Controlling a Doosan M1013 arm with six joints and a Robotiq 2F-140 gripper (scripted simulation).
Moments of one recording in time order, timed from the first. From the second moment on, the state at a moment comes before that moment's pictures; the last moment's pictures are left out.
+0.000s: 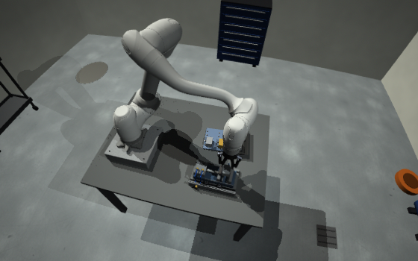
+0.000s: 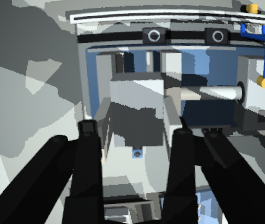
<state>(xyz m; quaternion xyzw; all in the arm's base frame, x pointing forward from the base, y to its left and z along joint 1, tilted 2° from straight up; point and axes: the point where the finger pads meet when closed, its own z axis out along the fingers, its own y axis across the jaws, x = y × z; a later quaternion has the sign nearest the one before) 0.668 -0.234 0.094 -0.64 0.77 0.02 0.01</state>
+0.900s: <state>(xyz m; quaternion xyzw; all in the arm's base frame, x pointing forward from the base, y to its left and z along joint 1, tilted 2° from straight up) 0.669 -0.235 0.091 -0.64 0.77 0.02 0.01</state>
